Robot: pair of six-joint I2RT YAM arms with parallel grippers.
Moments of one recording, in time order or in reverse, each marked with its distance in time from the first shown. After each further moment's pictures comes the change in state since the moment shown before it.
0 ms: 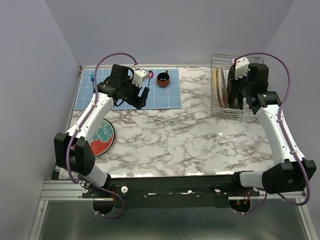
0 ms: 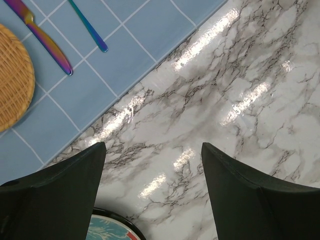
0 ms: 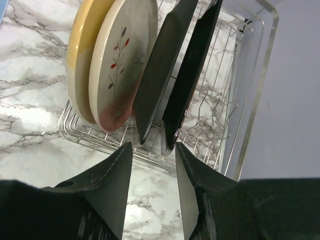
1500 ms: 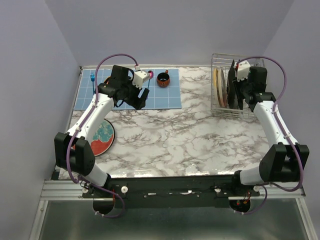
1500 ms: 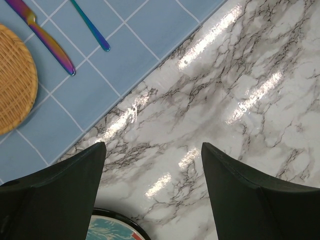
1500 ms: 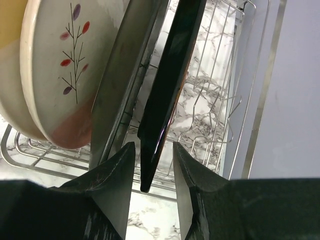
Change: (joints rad) left arm 0.000 -0.002 -0.019 0.016 -0.008 0.033; right arm -0.106 0.111 -0.114 0.182 -0.036 -0.026
